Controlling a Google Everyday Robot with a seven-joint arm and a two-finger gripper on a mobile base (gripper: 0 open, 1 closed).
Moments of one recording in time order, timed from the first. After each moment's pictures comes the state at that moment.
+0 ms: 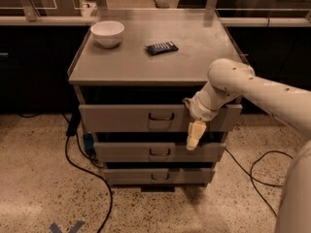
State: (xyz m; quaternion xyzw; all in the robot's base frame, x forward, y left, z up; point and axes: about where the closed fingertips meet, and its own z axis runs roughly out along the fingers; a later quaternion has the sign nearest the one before) arm 0.627 -0.123 0.639 -0.70 0.69 0.10 0.17
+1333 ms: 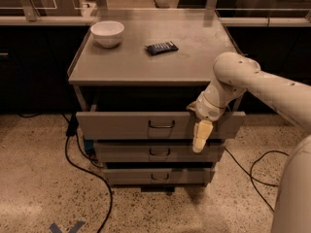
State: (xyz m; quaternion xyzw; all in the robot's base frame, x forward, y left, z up) arm 0.599 -0.133 0.652 -0.69 0.70 0.16 0.12
